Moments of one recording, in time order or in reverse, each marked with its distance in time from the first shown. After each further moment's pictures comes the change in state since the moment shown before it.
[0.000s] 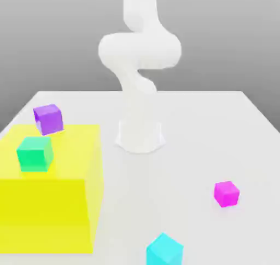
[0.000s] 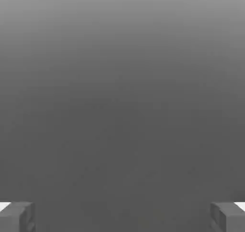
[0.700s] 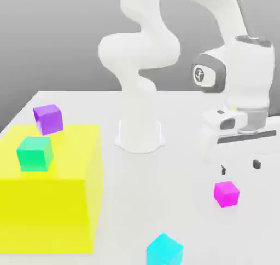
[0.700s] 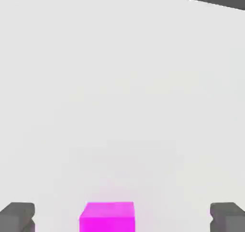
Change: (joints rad) arm 0.242 0.779 0.331 -0.429 -0.112 0.500 0.432
